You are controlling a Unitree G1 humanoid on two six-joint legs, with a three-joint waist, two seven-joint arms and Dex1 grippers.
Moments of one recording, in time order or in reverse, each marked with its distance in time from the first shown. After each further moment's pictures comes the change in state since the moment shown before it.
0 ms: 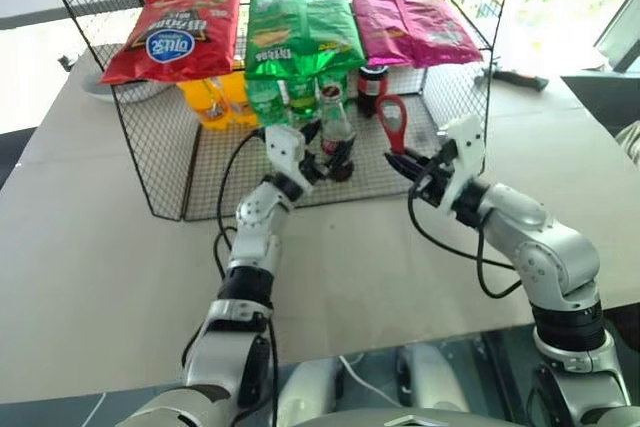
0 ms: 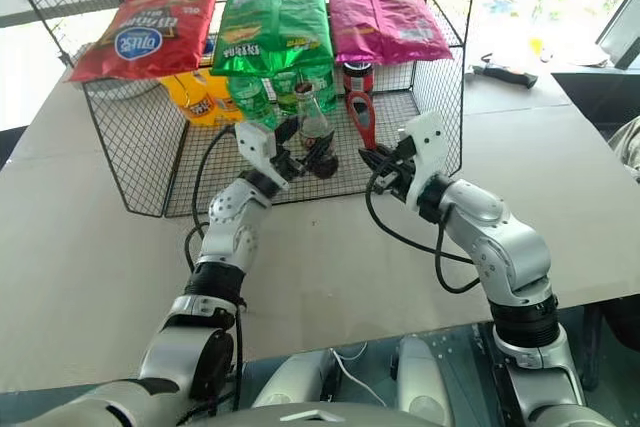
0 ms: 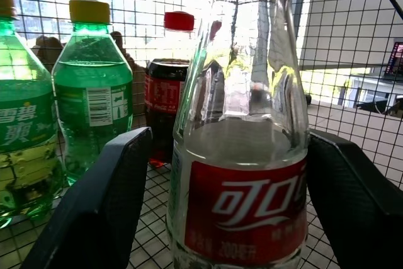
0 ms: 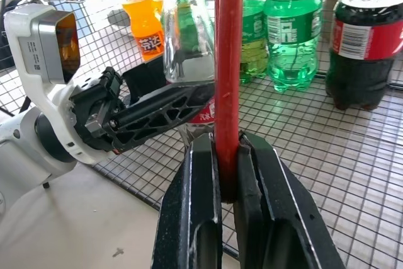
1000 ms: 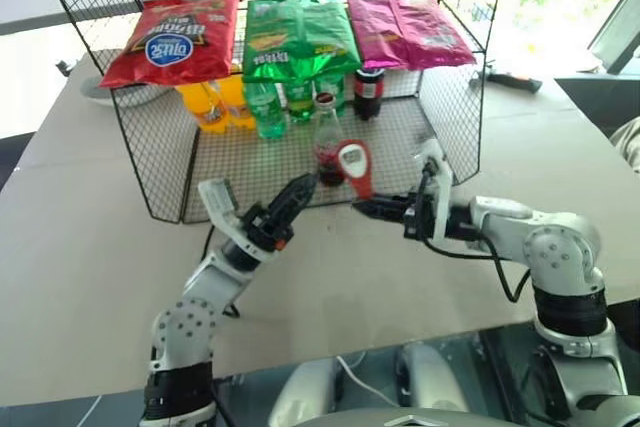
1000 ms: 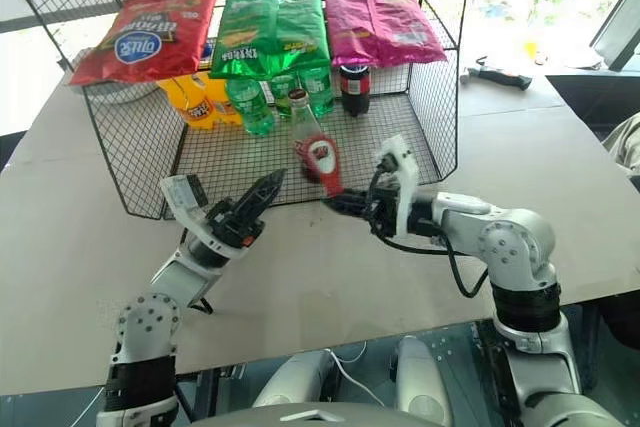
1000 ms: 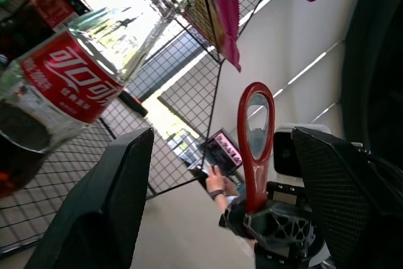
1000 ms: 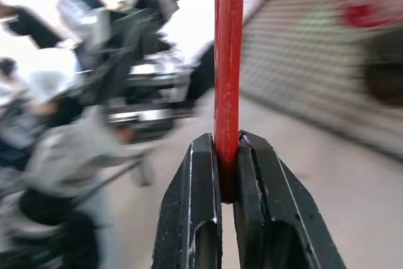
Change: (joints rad) left arm 0.523 0.086 0.175 -0.770 -0.823 0.862 -0.019; right arm -0.038 0.001 -0.071 0.045 0.345 0.353 0.052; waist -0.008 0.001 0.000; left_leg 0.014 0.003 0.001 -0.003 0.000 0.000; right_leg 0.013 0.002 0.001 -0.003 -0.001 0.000
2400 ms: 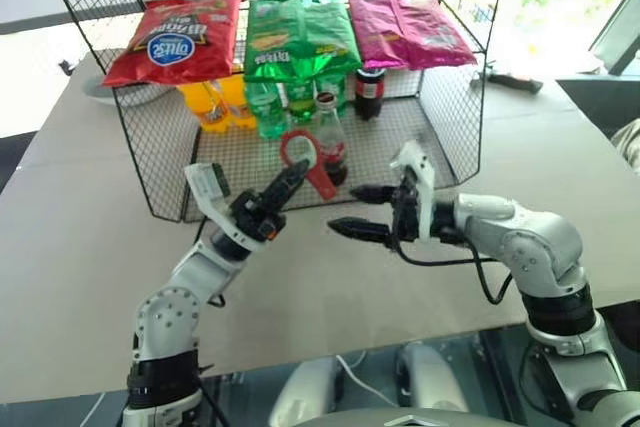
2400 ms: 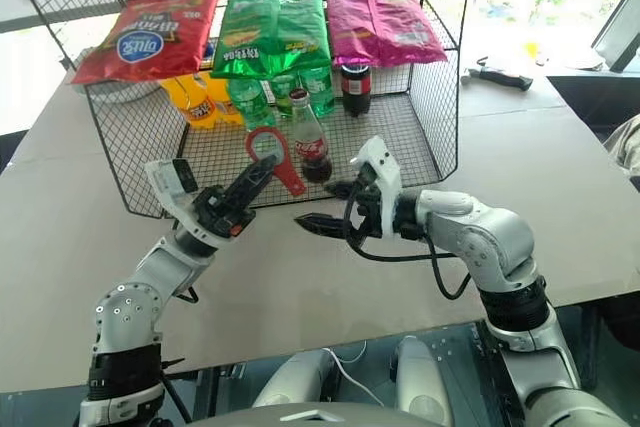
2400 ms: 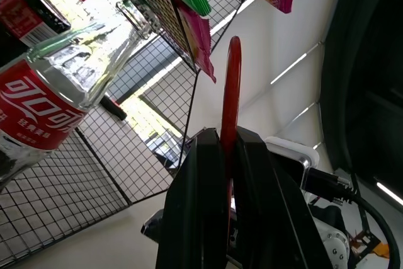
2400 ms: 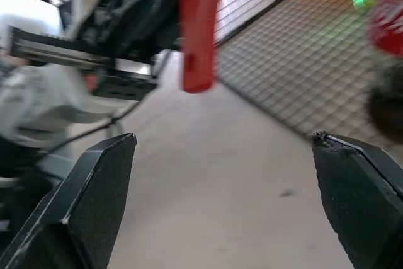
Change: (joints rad) left arm -0.068 0.076 0.017 -0.015 -0.232 0.145 0.044; right arm -0.078 0.043 0.124 -0.014 -0.062 0.052 0.179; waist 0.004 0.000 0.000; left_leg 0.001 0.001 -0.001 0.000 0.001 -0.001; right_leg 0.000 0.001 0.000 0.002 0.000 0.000
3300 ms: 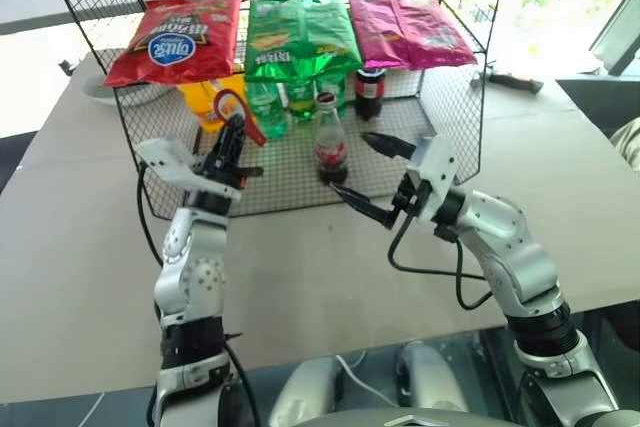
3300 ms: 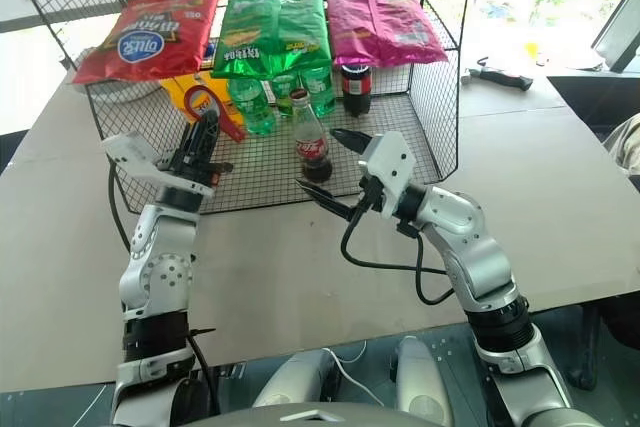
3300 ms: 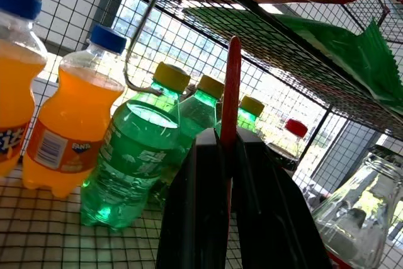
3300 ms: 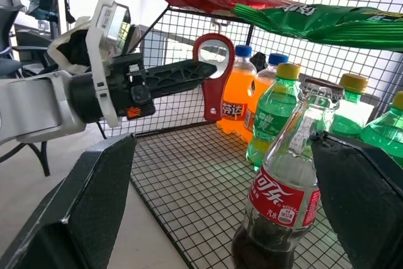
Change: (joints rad) left arm -0.132 -0.119 0.090 0.153 0.576 -0.544 0.246; right arm 0.140 0.004 0.114 0.053 -0.522 -0.914 0.072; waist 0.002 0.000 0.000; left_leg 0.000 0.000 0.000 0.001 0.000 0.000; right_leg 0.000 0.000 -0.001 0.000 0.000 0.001
